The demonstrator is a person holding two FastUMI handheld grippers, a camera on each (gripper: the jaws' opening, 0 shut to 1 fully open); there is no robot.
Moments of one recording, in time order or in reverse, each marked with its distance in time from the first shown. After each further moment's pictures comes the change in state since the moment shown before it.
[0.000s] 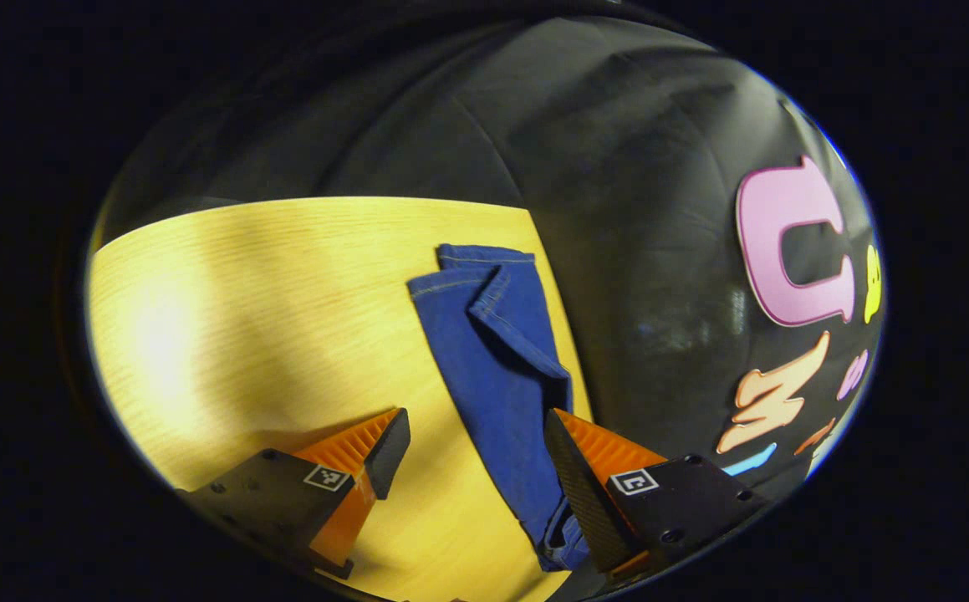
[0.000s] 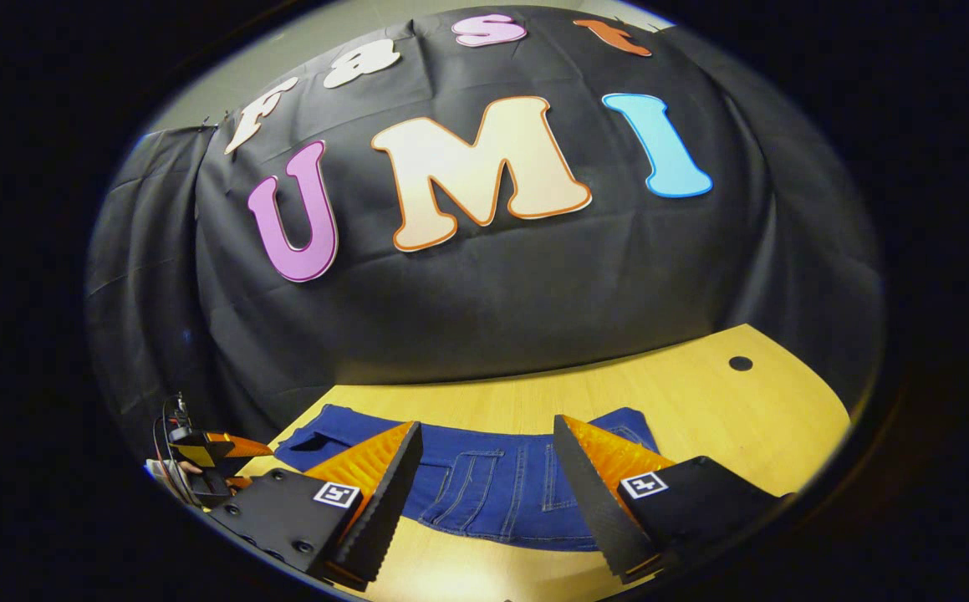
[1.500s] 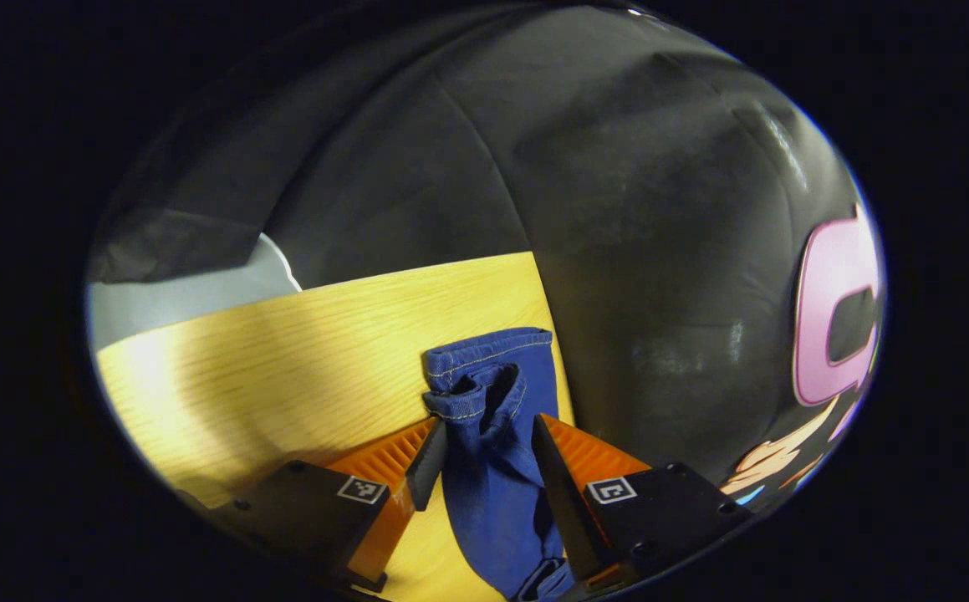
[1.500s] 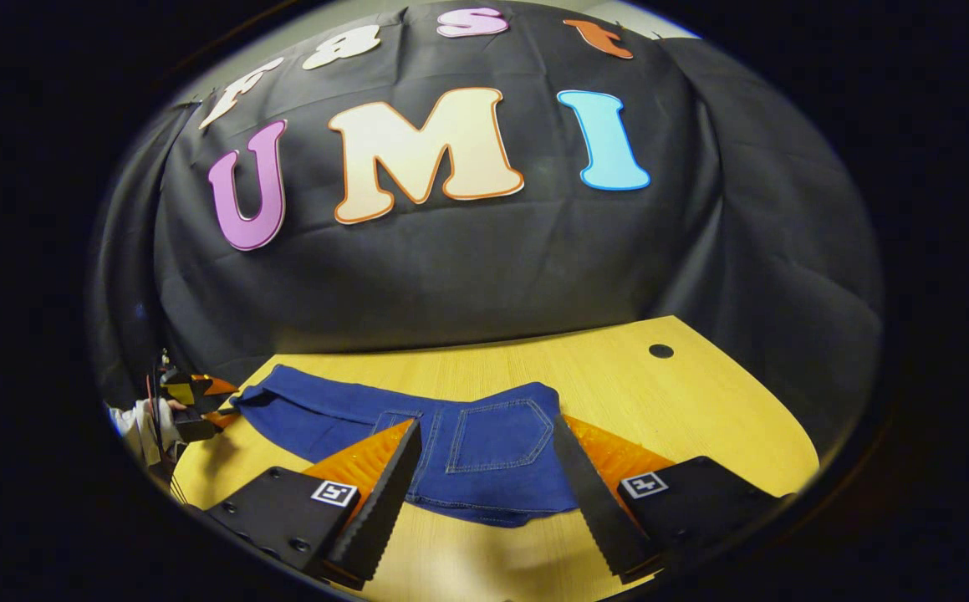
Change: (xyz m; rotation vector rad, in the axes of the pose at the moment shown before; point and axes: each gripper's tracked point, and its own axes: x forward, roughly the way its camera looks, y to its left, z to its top) left arm 0.099 -0.019 0.091 0.031 -0.037 0.001; right arm -0.039 -0.068 -0.033 -0.069 0.094 -0.186
